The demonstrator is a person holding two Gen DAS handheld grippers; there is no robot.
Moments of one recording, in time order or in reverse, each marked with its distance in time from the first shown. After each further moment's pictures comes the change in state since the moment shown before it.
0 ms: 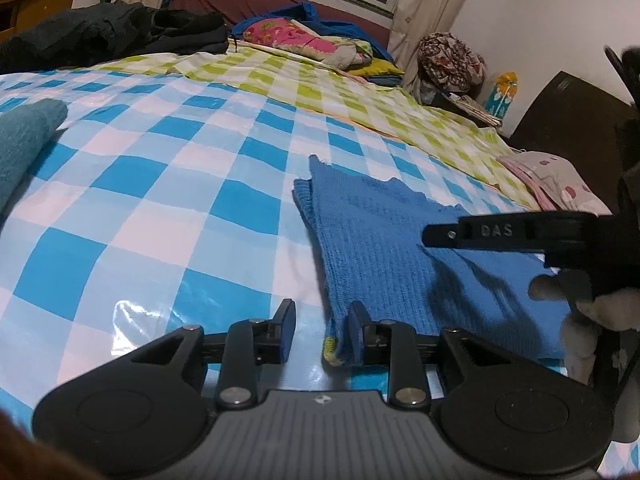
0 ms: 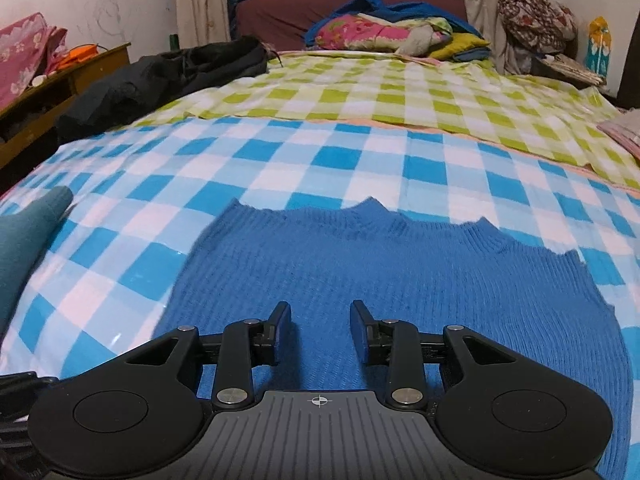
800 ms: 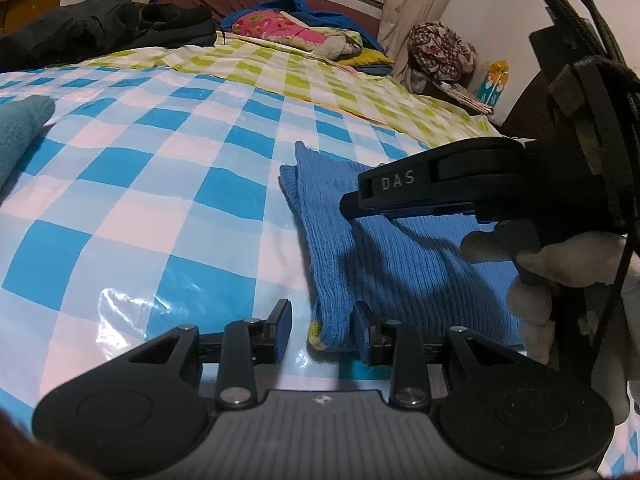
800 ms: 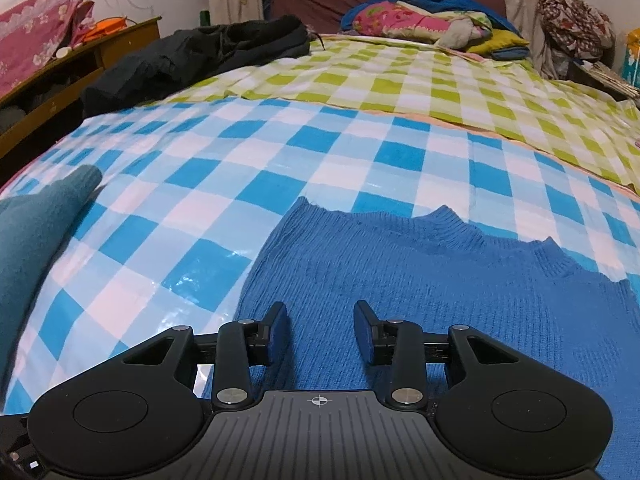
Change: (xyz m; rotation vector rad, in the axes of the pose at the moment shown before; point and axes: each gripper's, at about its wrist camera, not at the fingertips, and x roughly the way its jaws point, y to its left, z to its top) left arm 0.003 -0.006 -0.005 0.018 0.030 -0.016; right arm 0.025 0.048 0.016 -0.063 0.061 0.053
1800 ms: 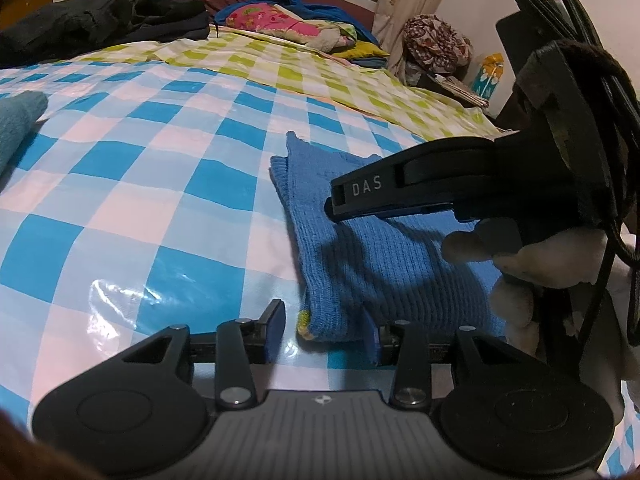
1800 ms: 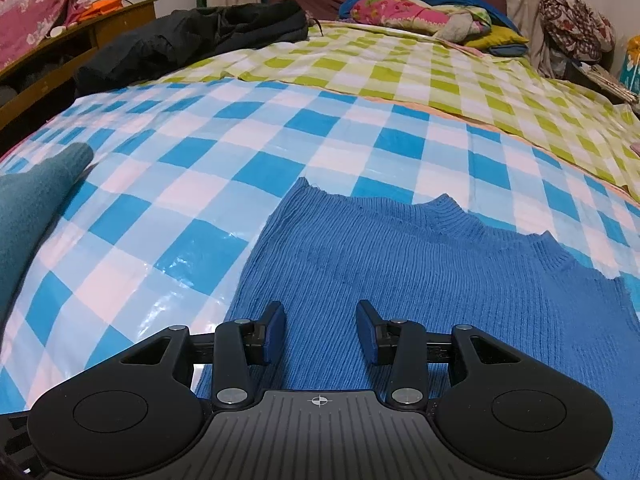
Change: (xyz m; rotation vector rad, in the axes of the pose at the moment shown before) left arm 0.000 -0.004 -0.002 0.006 0.024 -0.016; right arm 0.006 0.008 -0.005 -0.024 0.034 -0.040
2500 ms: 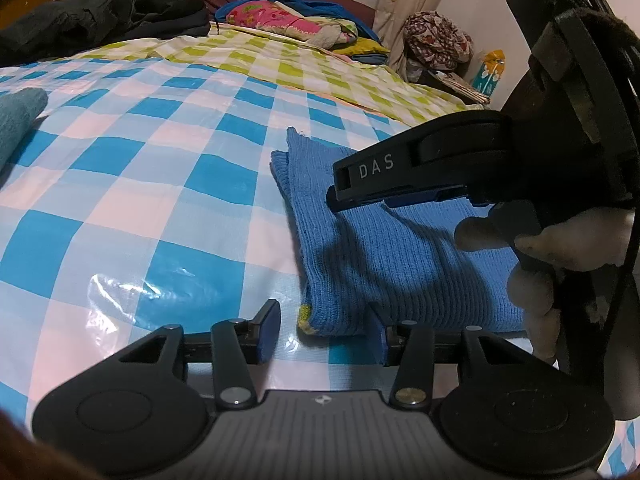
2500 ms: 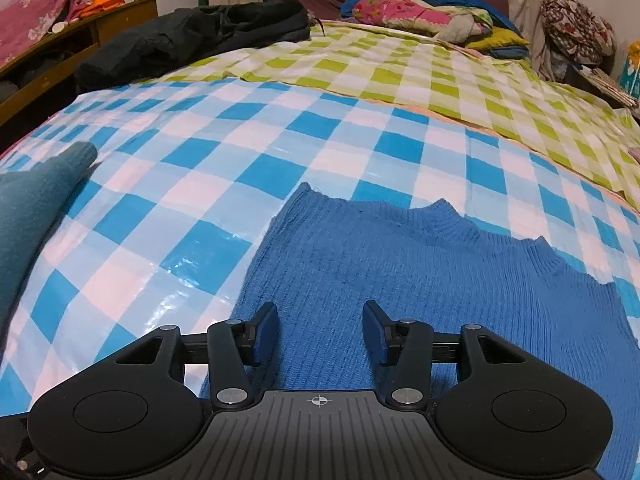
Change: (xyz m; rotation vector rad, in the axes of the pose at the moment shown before) left arm 0.001 0.000 -0.001 -0.001 0.009 0.005; right arm -0.009 0.003 0.005 -0.020 0.012 -0.009
